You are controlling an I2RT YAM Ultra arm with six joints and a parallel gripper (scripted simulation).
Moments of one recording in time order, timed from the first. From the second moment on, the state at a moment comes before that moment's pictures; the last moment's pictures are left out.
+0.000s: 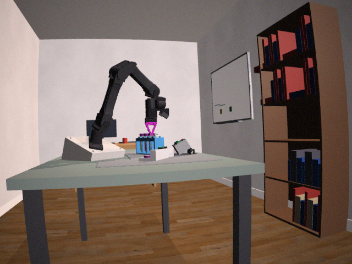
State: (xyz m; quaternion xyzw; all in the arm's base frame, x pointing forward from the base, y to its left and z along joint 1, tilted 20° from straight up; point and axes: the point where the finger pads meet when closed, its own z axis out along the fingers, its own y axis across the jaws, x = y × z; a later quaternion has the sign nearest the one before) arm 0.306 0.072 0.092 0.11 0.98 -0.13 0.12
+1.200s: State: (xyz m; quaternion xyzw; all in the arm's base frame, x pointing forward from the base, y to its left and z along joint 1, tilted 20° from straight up) arm 0.303 0.081 0.117 0.21 0.96 -0.11 0.13
